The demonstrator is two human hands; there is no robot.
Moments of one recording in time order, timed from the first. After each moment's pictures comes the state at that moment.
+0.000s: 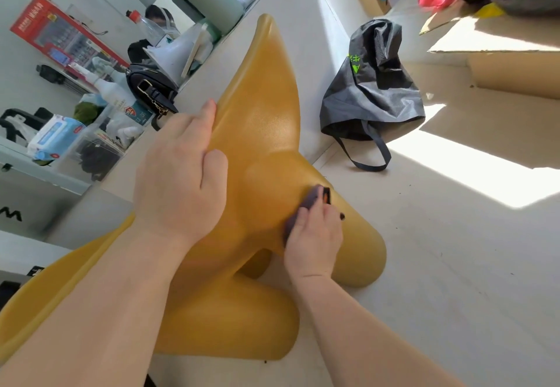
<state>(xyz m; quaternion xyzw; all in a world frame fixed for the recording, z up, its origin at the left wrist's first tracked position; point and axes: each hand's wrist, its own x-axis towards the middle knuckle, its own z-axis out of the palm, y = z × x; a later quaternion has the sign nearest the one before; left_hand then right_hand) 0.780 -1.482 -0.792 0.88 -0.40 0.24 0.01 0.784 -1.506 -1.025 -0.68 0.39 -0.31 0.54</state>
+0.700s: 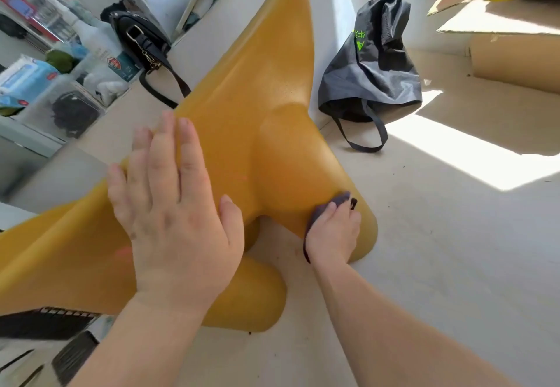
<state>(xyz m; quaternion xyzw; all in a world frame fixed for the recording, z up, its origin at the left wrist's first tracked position) 0.741 -1.389 -0.854 0.87 -0.32 0.37 -0.09 0.773 -1.489 -1.070 -0.61 0.51 -0.19 0.58</state>
